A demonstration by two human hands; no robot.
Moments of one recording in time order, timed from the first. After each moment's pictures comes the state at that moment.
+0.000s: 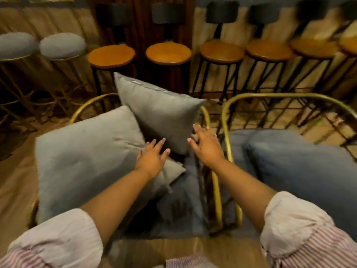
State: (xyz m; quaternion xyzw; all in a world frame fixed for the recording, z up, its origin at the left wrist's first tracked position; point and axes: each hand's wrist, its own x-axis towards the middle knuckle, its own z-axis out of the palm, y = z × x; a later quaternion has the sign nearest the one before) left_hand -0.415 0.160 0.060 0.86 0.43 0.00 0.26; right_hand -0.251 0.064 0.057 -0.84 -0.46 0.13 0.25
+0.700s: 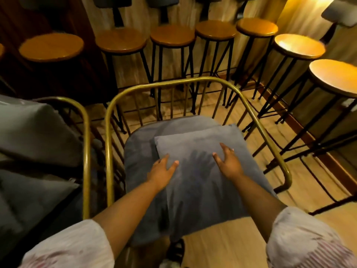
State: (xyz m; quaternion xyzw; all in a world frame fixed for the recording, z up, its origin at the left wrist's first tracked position) left_hand -0.069 -0.138 -0.016 0.81 0.34 -0.09 0.47; right_hand 0.088 -0.317 -0.033 -0.92 -0.18 0.18 0.29
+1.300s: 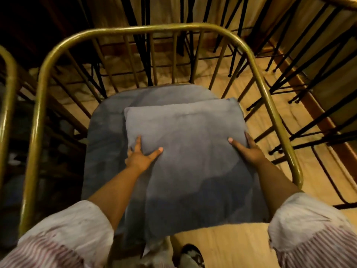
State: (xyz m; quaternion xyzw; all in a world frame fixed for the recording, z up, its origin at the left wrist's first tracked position) left_hand 0.031 -0.158 -0.178 0.70 0.55 -0.08 0.45; right_hand 0.248 -0.410 -0.165 -0.87 0.01 0.30 0.39
